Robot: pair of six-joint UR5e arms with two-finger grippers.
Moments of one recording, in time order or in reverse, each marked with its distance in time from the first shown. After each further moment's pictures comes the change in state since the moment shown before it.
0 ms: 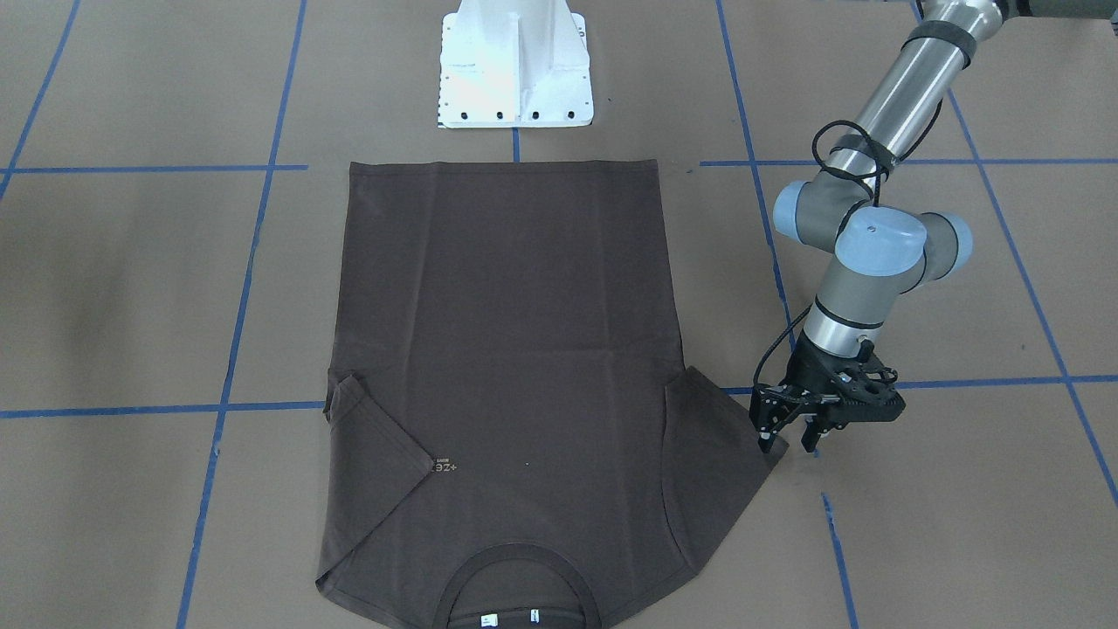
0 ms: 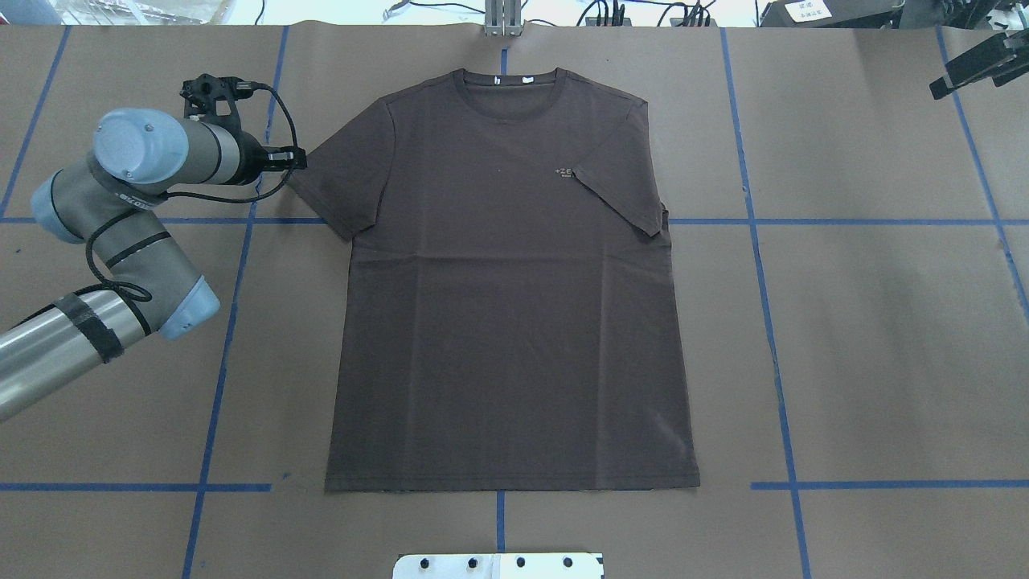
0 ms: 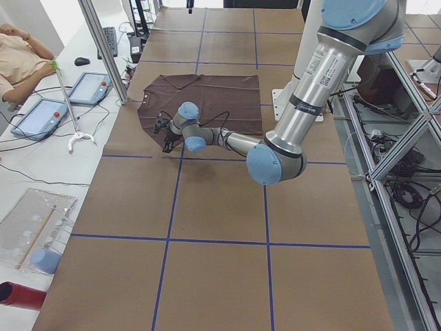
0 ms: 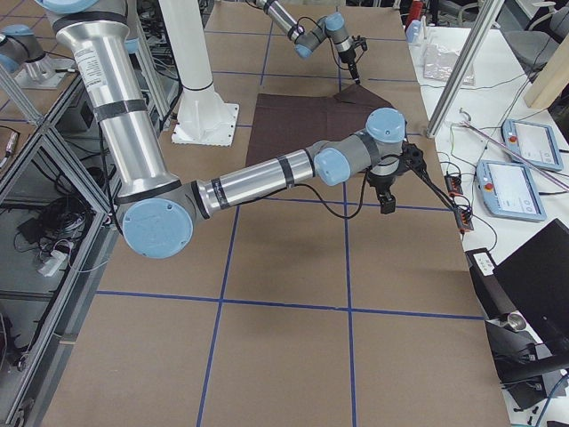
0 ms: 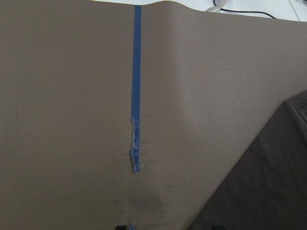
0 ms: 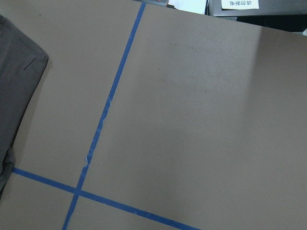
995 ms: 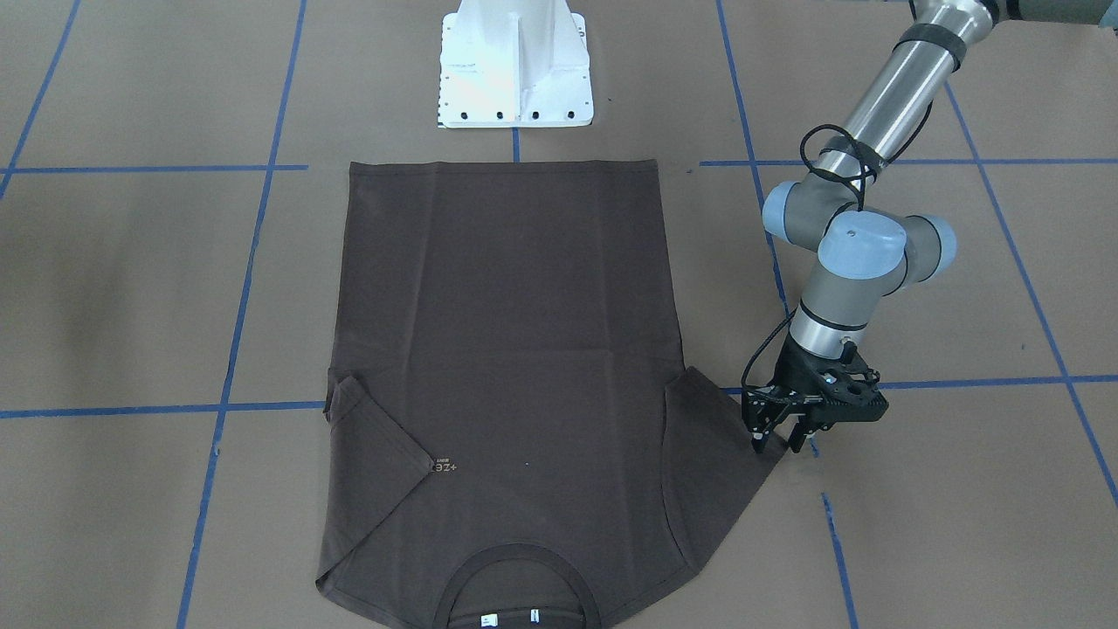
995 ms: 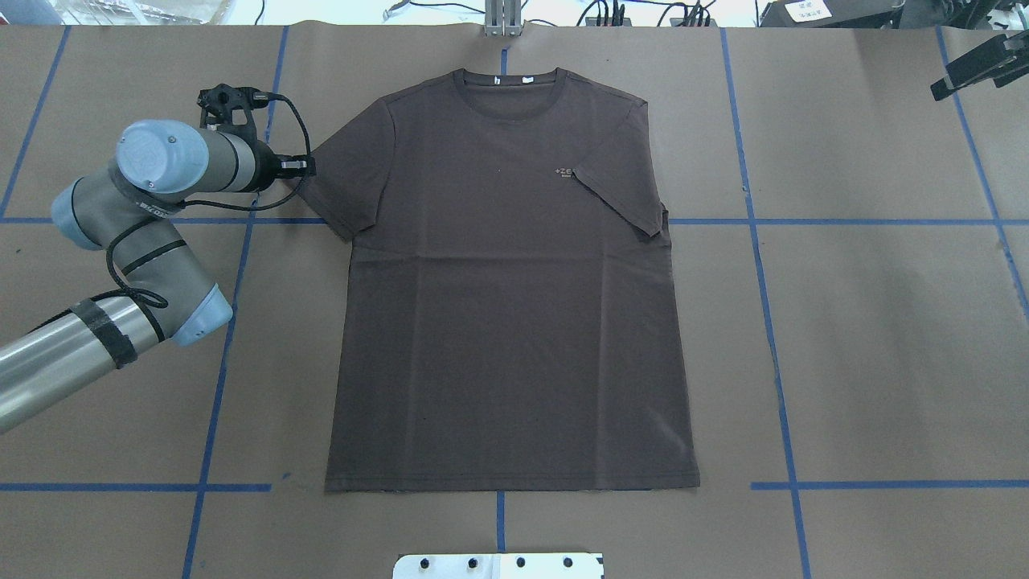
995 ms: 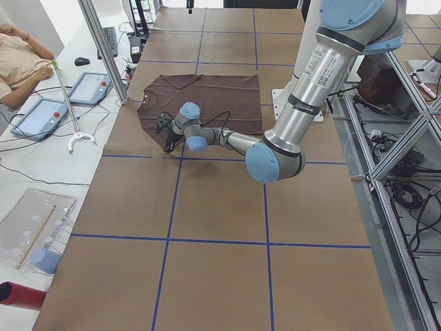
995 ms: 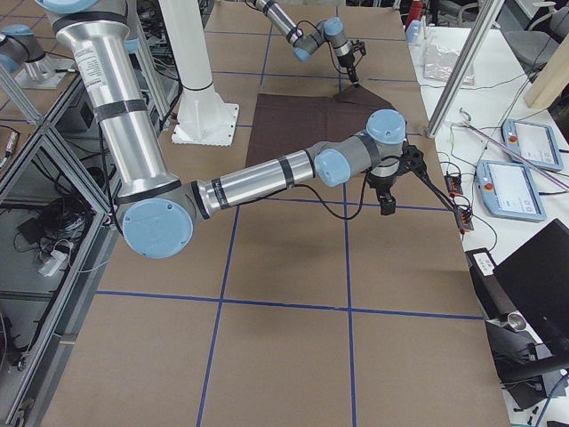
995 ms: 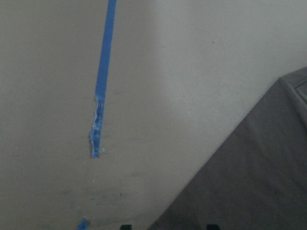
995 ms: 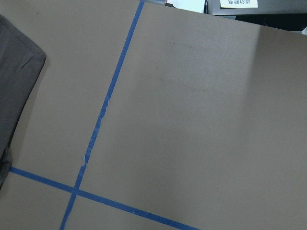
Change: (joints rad) left arm 0.015 -0.004 0.010 0.005 0.014 0.011; right arm 0.000 0.000 -0.004 -0.002 -0.002 -0.005
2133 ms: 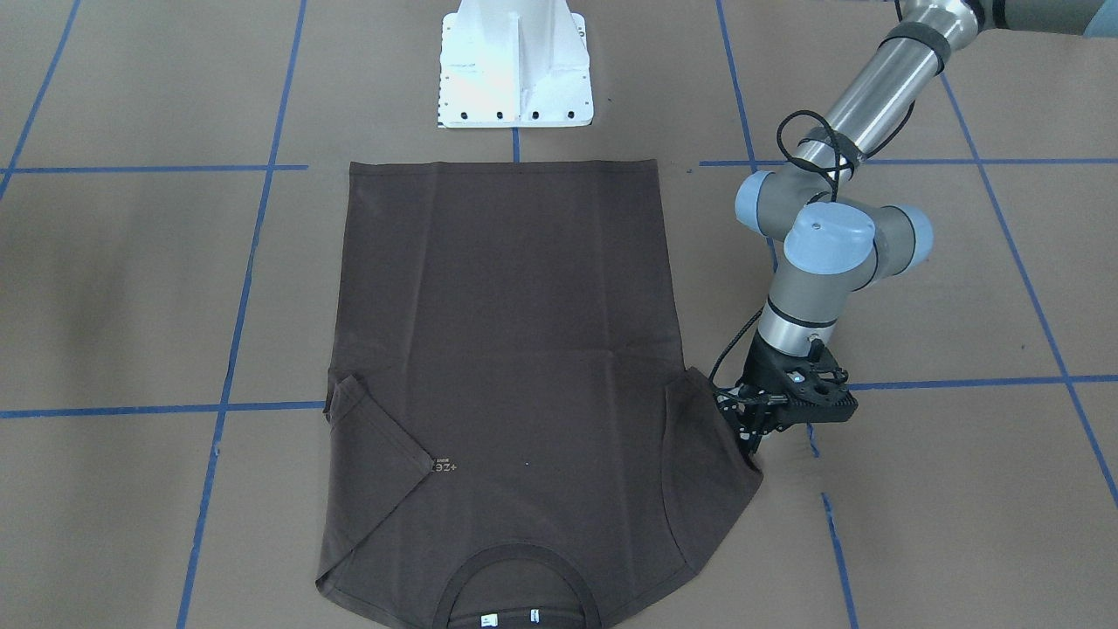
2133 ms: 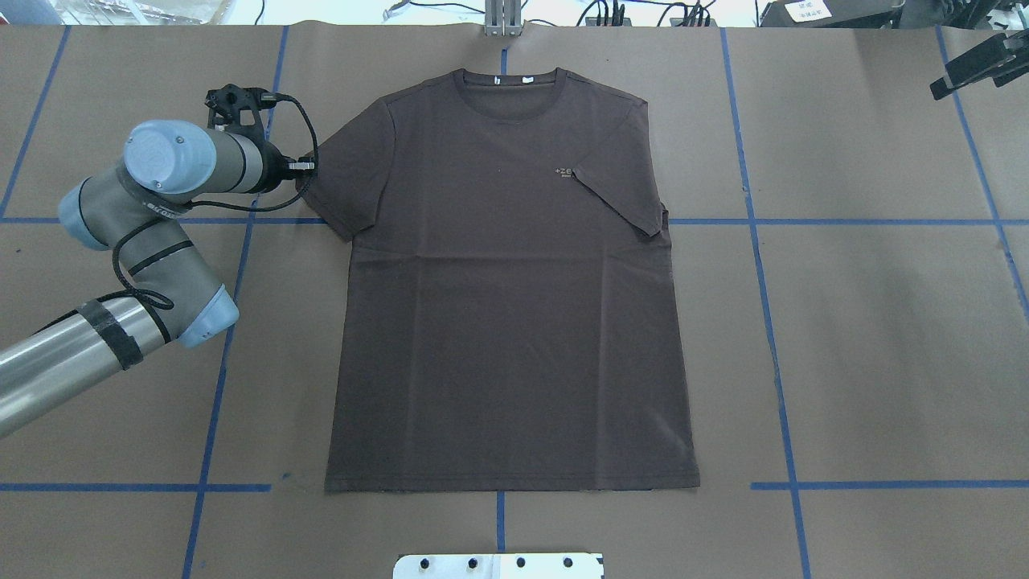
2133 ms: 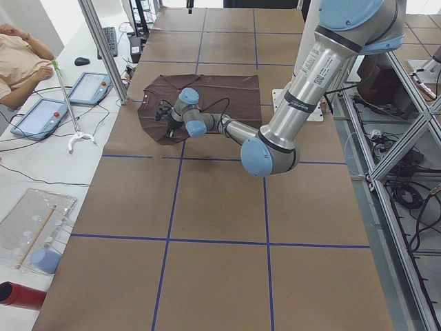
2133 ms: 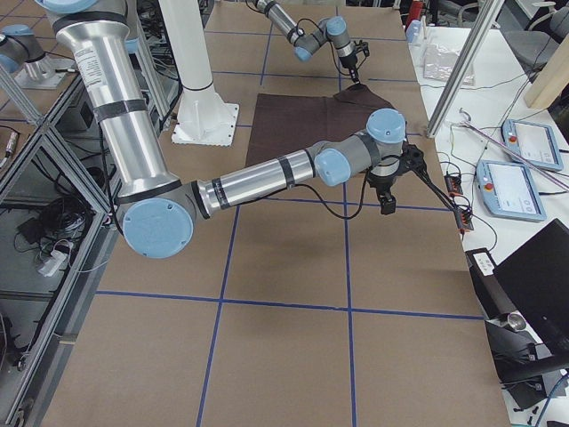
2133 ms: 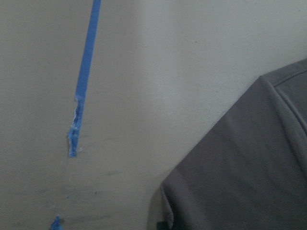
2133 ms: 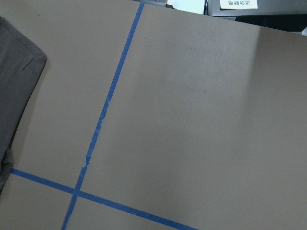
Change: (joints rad) left arm 0.016 -0.095 -0.078 0.224 -0.003 -0.014; right arm 0.000 0.002 0.002 0.002 0.000 0.008
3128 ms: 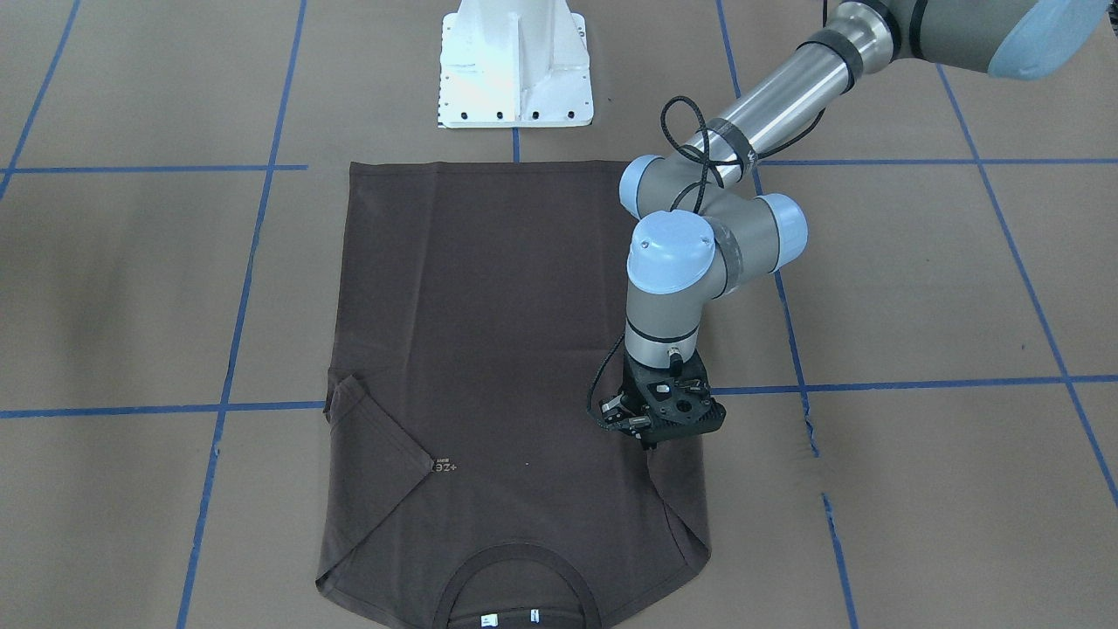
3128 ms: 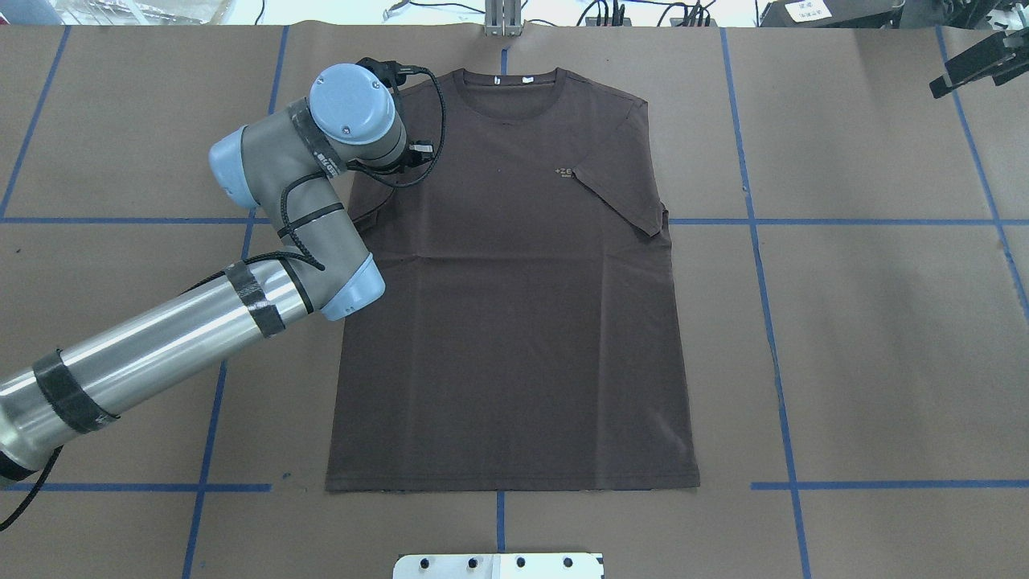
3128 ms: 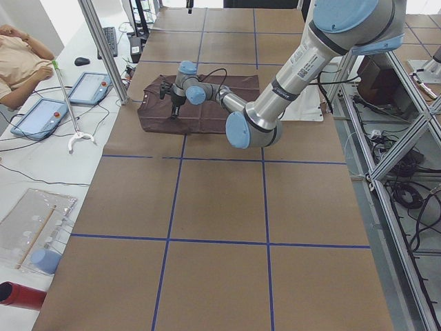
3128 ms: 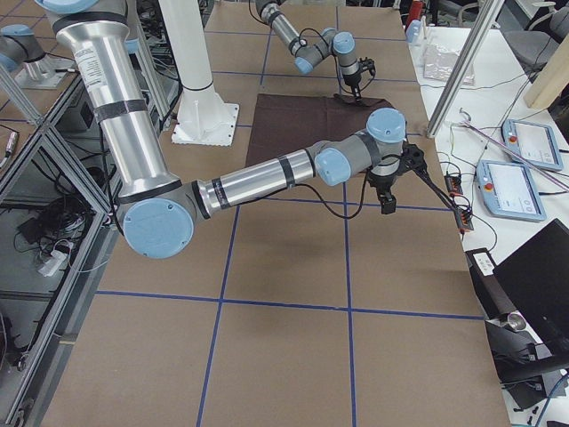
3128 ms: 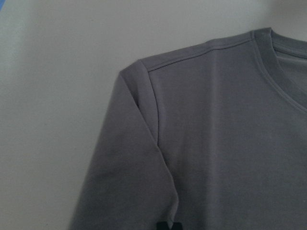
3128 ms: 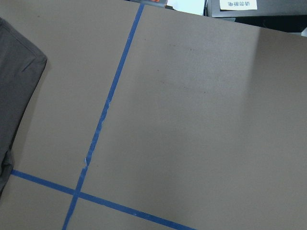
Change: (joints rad) left arm 0.066 -0.255 0.149 0.243 0.007 -0.108; right arm 0.000 0.001 0.000 0.000 -0.001 0.003
